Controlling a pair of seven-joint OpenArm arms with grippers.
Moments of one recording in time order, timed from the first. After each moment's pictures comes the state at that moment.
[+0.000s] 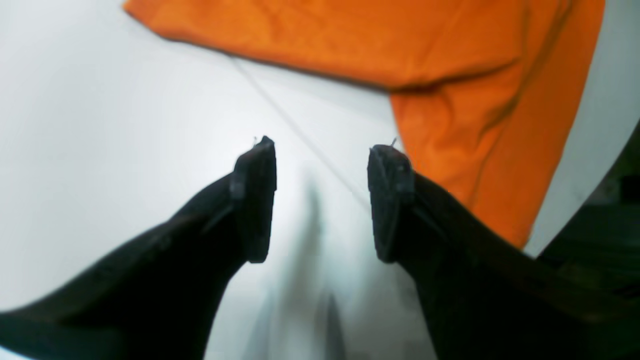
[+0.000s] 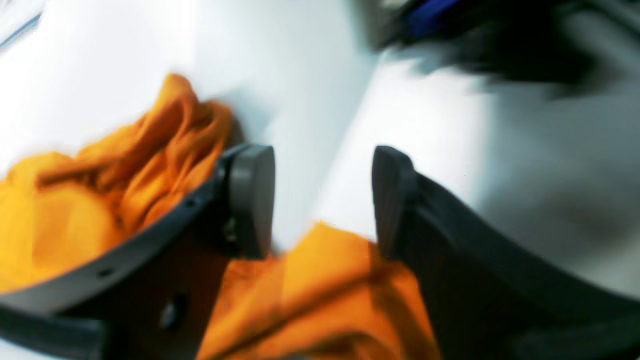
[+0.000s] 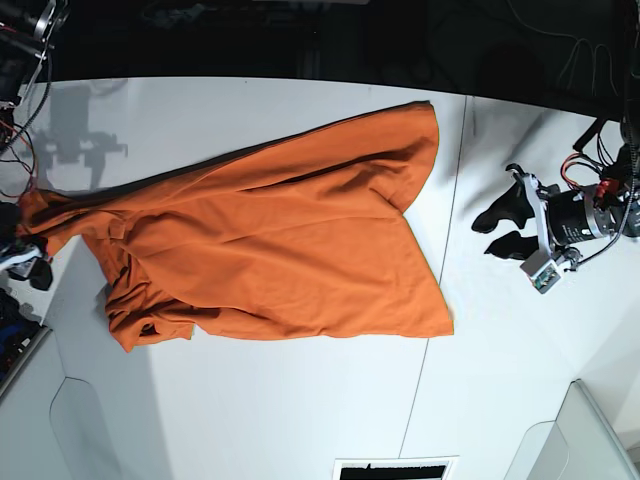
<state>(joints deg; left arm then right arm) 1.6 -45.6 5.1 92.8 -47.6 -38.1 43.0 11.8 26.5 23.4 66.1 32.5 25.1 -40.1</state>
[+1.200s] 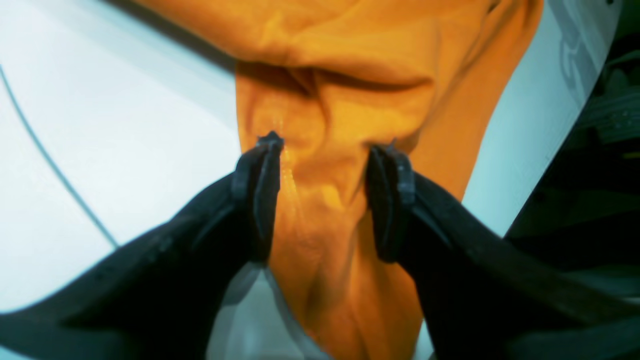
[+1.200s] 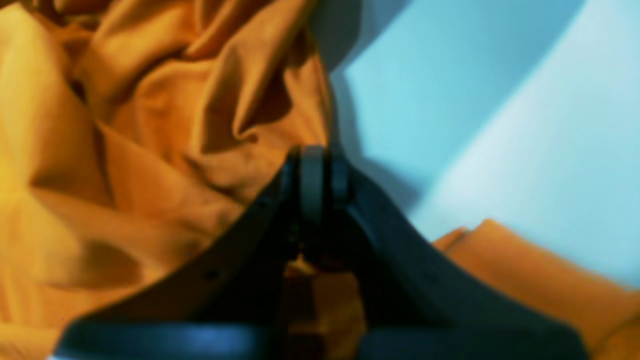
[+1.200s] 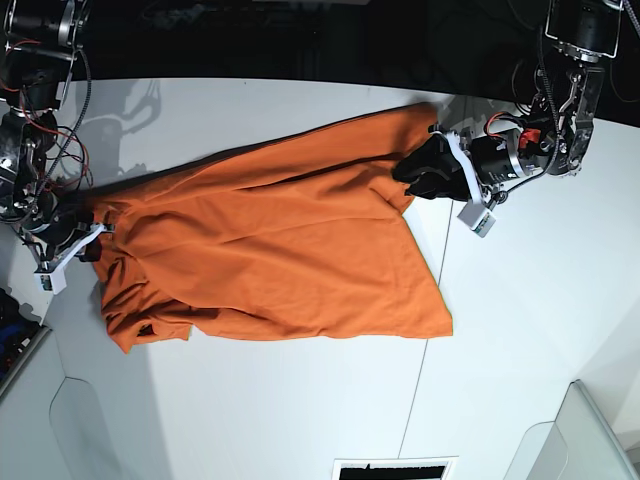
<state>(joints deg) 7.0 -27.6 5.0 80.9 -46.3 -39.3 41.2 12.7 22.9 13.1 61.3 18.2 26.5 -37.2</state>
